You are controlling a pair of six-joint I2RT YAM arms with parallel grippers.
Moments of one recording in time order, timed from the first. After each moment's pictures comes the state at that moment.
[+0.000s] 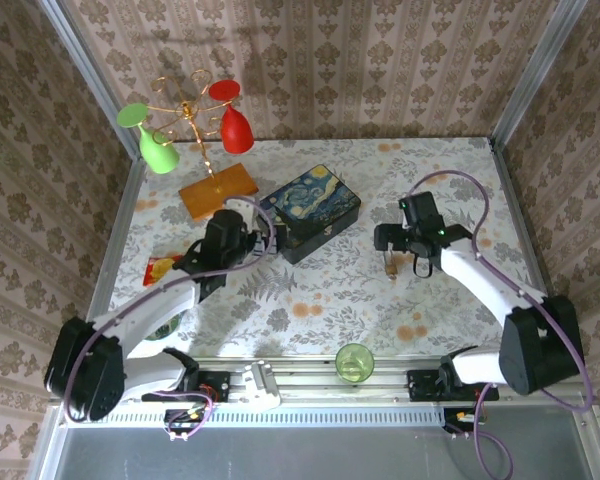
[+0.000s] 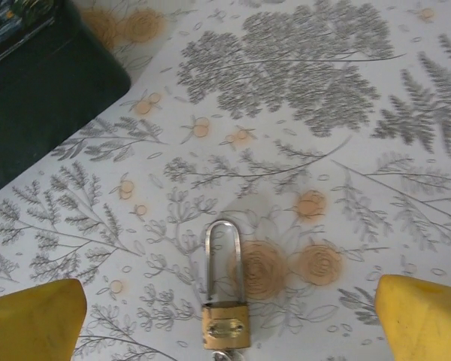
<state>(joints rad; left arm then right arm) -0.58 1.16 0.68 -0.01 -0.09 -0.28 0.25 1.30 0.87 -0.48 0.13 0.28</state>
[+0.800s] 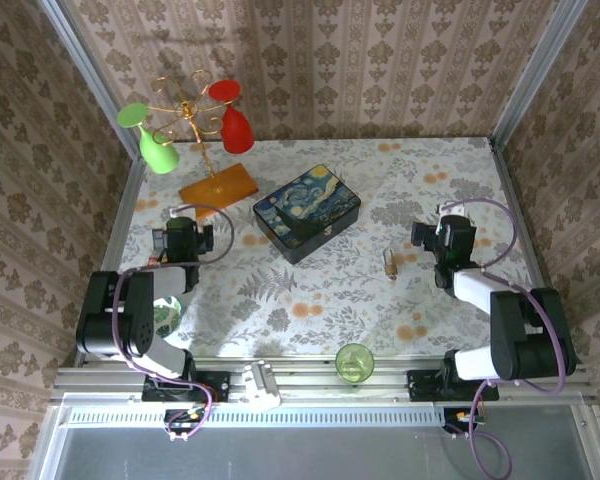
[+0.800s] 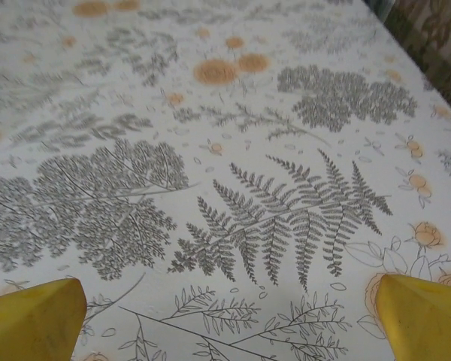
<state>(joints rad) -0.09 1.52 0.49 0.53 -0.33 0.09 -0.01 1.36 0.45 0.42 0.24 0.05</state>
